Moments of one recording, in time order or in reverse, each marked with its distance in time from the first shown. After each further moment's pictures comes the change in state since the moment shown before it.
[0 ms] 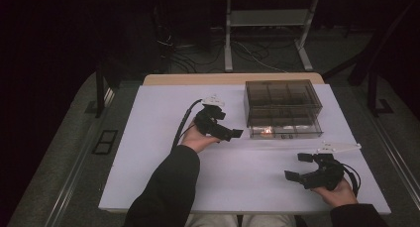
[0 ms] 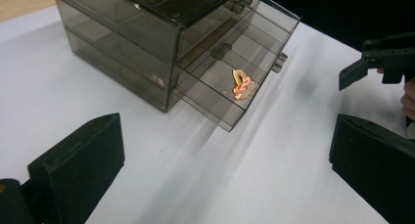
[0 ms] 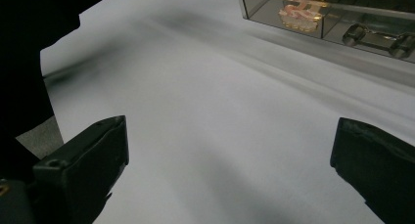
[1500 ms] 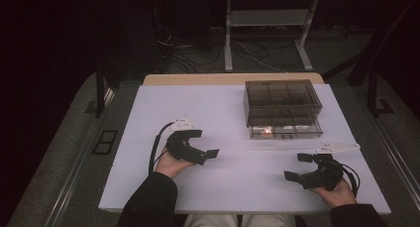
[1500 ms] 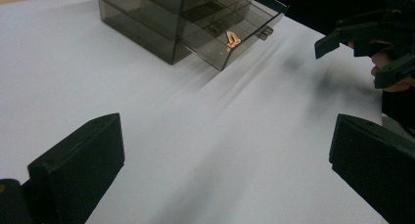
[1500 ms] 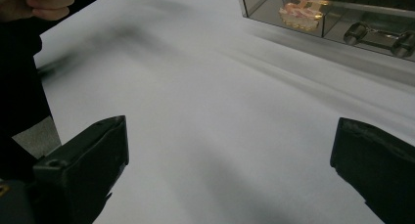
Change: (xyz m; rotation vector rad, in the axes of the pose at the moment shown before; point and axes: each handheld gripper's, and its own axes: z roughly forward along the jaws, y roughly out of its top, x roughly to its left) left arm -0.019 -0.074 -0.068 -0.098 0.049 -0.031; right arm 0.001 0.000 0.002 0.003 -0.006 -0.011
